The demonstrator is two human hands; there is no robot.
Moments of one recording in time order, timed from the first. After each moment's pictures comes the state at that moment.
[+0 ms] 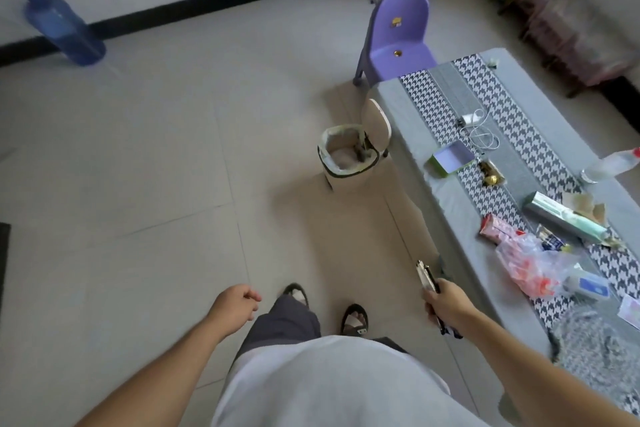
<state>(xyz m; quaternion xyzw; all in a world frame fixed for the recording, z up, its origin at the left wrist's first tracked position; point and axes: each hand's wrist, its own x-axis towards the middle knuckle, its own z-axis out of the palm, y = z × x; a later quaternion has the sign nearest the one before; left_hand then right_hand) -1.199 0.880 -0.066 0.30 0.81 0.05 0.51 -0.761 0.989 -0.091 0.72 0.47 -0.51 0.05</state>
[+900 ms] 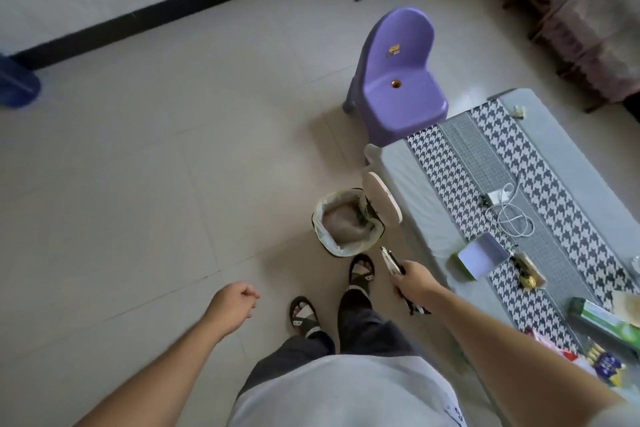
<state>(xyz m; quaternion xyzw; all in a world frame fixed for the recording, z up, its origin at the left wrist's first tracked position) -1.298 1.303 -0.086 0.32 0.79 0.01 0.52 -0.924 1.401 -0.119 0.70 0.50 -0.50 0.12</state>
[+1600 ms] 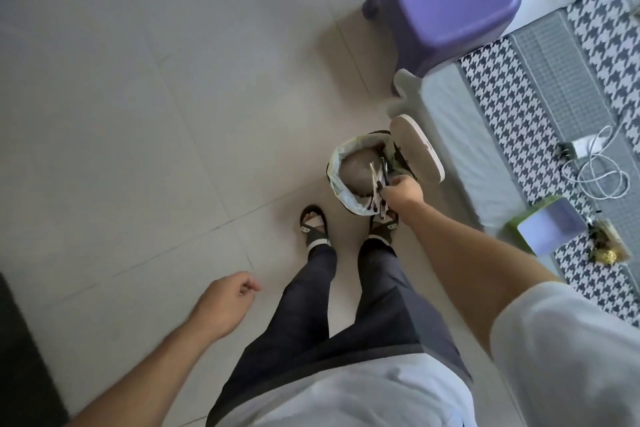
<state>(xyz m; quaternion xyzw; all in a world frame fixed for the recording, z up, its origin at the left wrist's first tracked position) -1.345 1.315 -0.157 0.39 0.75 -0.14 0.51 -1.012 1.522 -0.274 0.78 0.35 -0.52 0.04</state>
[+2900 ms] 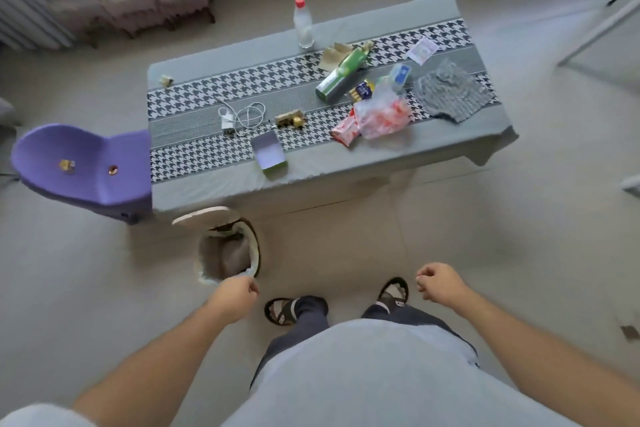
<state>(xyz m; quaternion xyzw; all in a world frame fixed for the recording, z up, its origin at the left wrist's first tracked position) -1.094 1.352 -0.089 0.84 0.26 -0.41 0.21 -0.936 0.943 -0.115 0.81 -0.17 -0.46 -0.31</state>
